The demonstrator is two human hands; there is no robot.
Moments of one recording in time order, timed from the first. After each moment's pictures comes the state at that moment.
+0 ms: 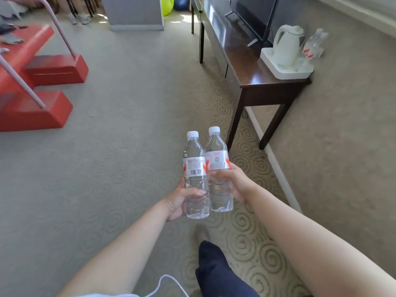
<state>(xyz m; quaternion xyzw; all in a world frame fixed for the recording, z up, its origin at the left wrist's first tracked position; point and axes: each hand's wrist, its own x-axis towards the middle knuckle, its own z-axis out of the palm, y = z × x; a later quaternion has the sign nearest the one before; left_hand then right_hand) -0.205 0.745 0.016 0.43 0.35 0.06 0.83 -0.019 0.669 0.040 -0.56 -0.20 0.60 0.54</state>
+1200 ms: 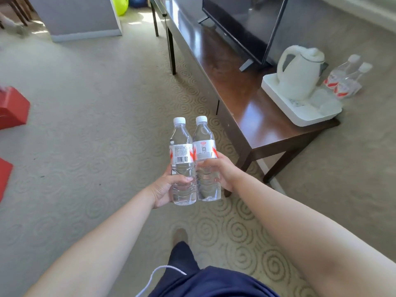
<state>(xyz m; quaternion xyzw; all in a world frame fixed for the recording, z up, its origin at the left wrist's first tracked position) 0.080 1.242 0.014 0.45 0.31 -0.01 0.84 0.244 1.128 0.041 -0.60 -0.15 0.55 0.56</state>
